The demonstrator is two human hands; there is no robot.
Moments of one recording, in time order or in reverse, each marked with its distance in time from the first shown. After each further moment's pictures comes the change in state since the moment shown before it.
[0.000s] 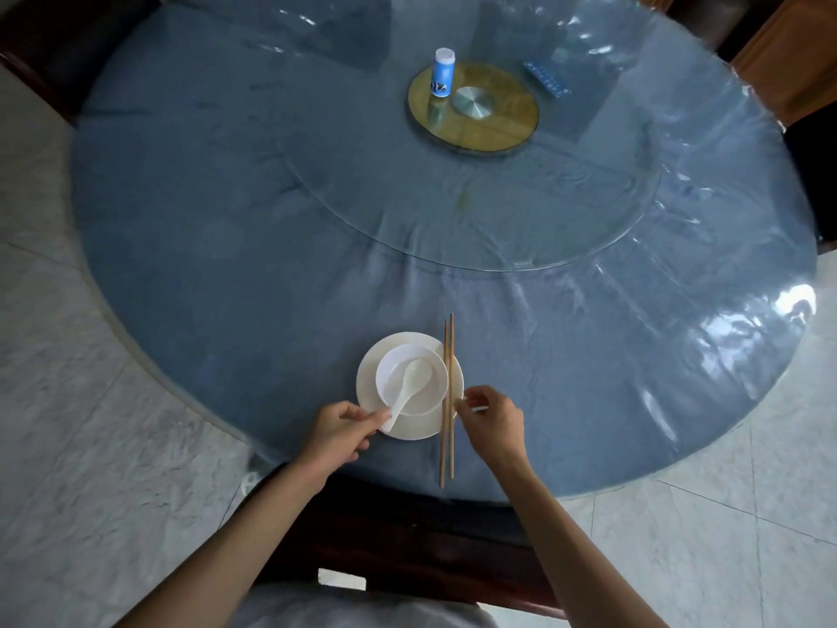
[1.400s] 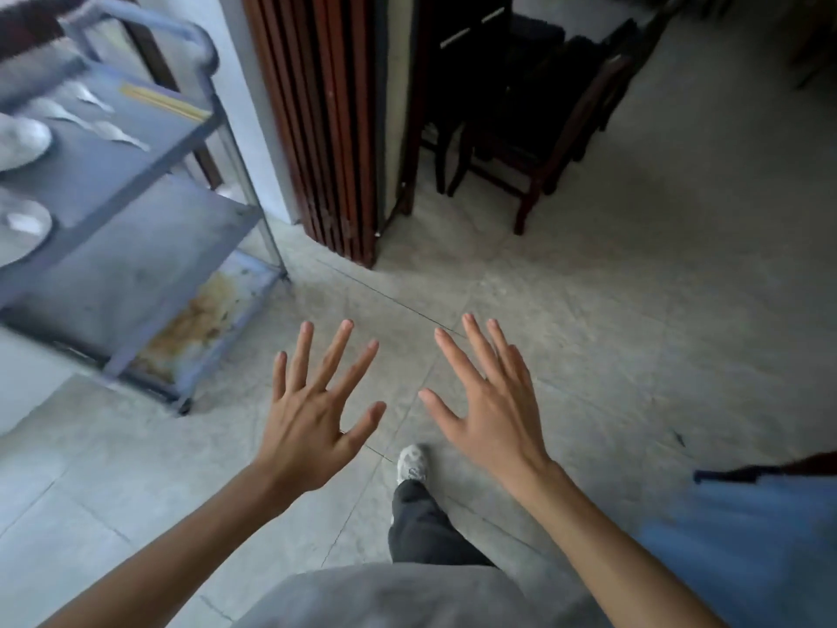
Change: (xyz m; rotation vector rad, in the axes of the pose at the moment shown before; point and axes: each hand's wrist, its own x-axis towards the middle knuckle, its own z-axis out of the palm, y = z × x) left_hand -0.366 -0.413 -0.357 0.199 1.347 -0.349; right_hand -0.500 -0.311 0.453 -0.534 -0.928 -2.162
